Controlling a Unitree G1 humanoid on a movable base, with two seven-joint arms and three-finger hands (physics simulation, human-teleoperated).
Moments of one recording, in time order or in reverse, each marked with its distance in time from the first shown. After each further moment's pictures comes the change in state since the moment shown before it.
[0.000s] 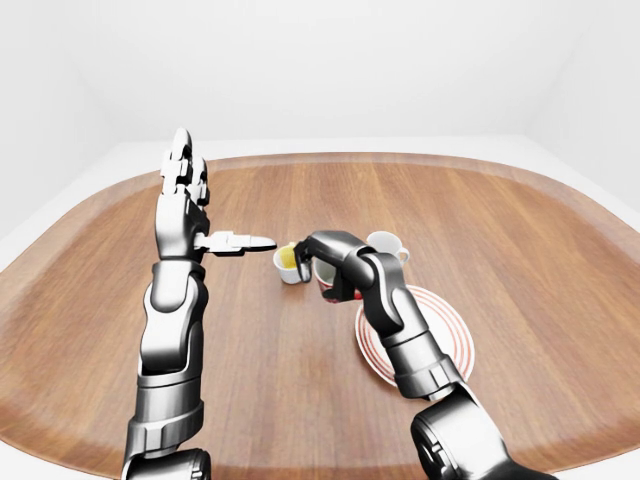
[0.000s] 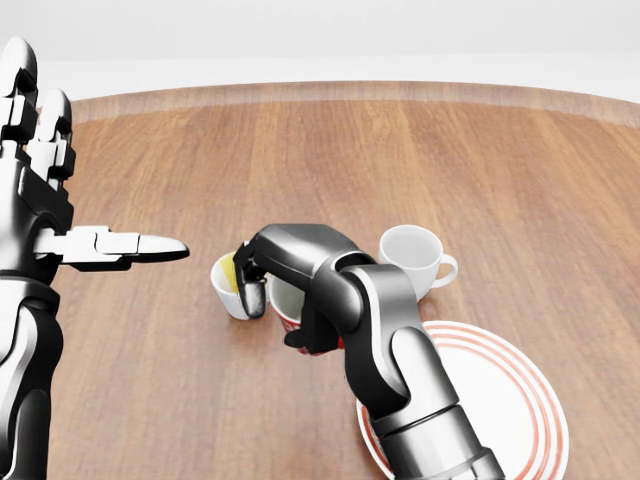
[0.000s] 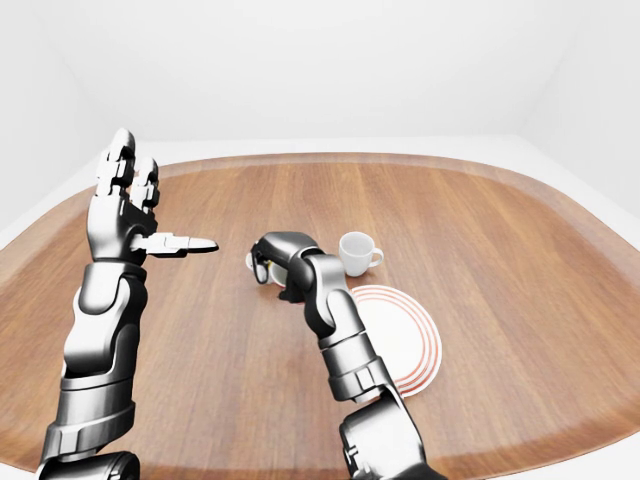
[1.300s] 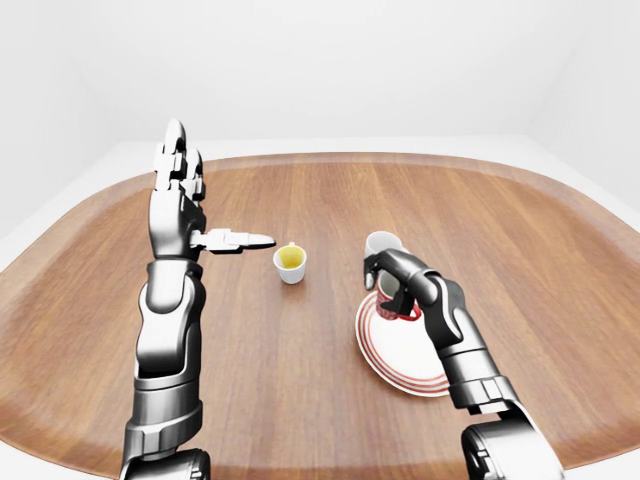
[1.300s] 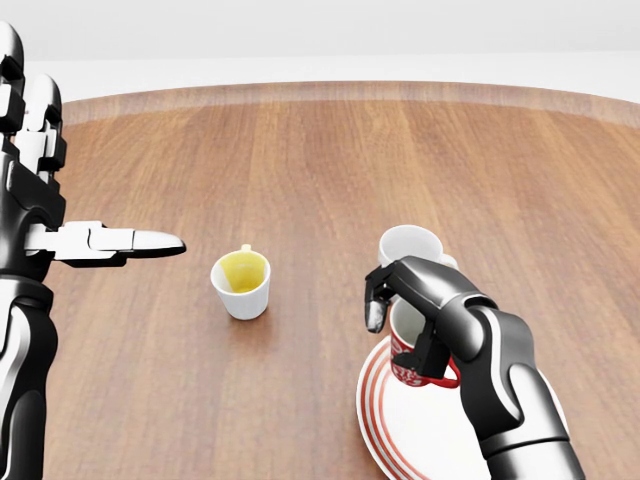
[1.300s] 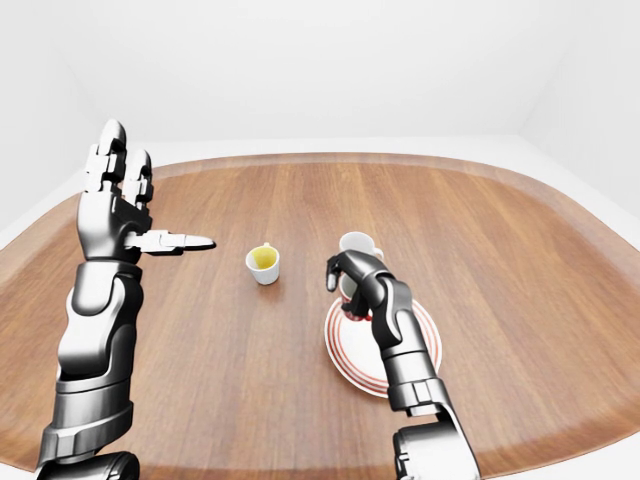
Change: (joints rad) left arm 0.001 0.001 0.003 -0.044 0.003 0.000 0.006; right arm 0.165 -0.255 -0.138 0.077 0.172 0.000 -0.155
